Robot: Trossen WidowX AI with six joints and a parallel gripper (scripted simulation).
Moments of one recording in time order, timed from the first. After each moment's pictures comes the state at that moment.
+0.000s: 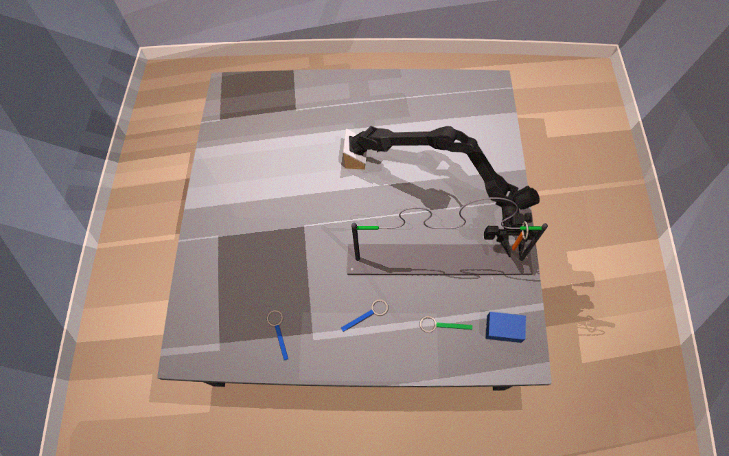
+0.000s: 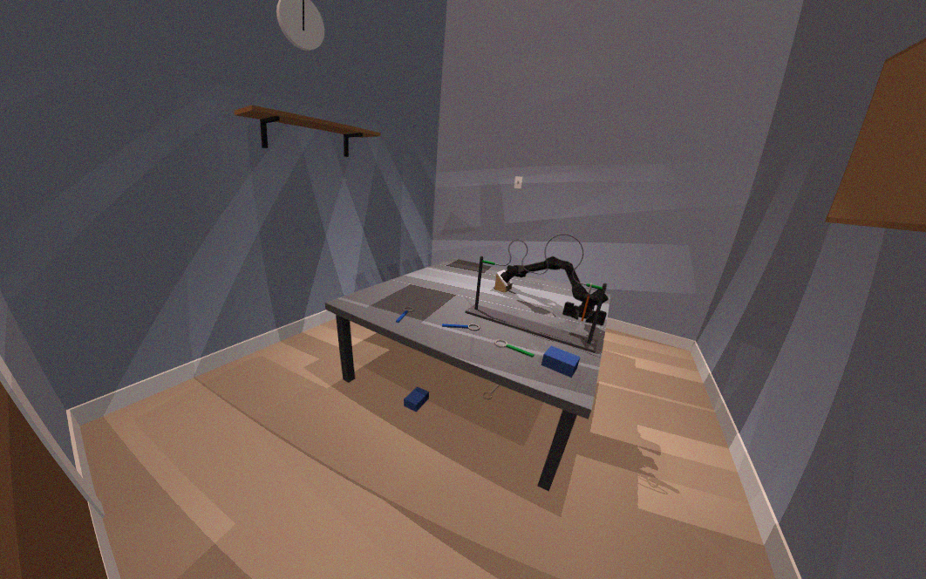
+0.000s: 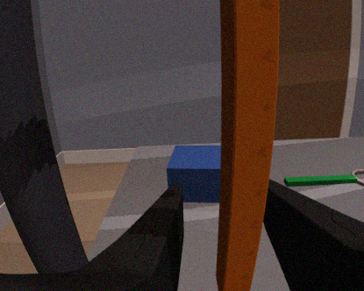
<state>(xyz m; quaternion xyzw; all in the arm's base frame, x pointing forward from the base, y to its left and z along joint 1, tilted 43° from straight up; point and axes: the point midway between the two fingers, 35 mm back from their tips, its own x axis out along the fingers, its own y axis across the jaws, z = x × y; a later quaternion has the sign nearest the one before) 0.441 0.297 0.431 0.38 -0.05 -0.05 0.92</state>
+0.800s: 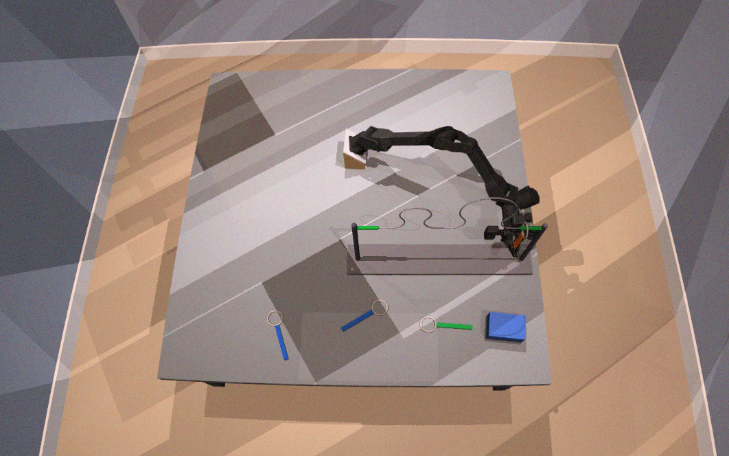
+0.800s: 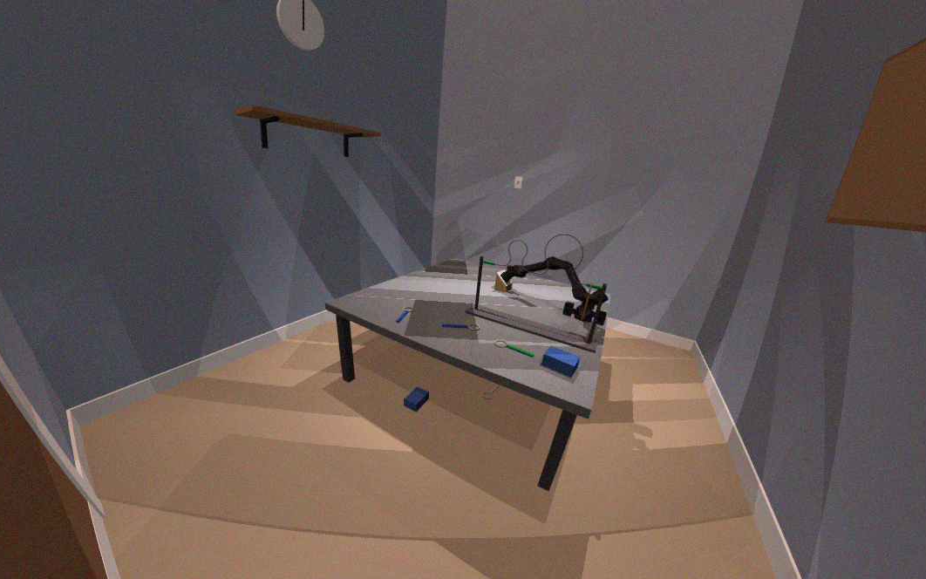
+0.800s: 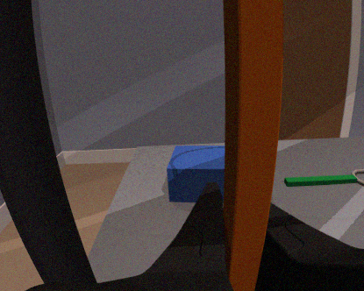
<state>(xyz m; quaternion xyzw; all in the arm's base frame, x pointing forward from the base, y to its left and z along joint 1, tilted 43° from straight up) 0.441 0.297 0.431 0.38 -0.05 -0.05 0.92</state>
